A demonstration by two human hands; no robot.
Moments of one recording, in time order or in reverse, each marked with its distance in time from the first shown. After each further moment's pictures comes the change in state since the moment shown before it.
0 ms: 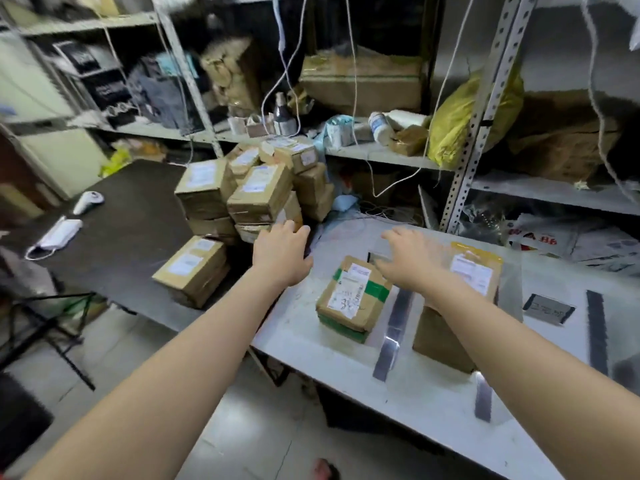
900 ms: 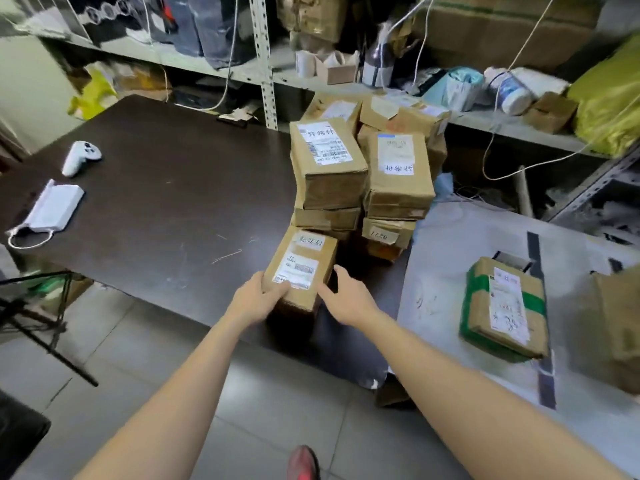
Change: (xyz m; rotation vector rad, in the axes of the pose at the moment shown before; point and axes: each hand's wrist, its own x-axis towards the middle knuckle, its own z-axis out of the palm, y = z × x) left_hand 0.008 -0.397 0.240 -0.999 -0.428 -0.448; right_hand 0.147 -0.414 0.193 0.633 -0.351 0.304
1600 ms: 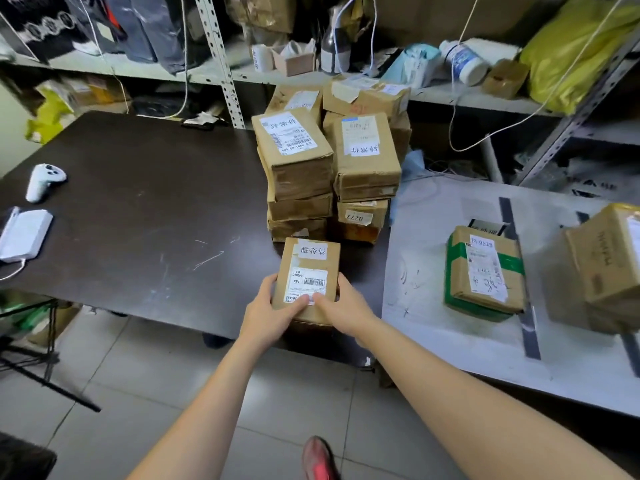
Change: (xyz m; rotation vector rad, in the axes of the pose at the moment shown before) left_hand -0.050 0.014 0.045 -0.224 -0.022 0.169; right_hand -0.034 0.039 0.020 0.415 0.049 0.048
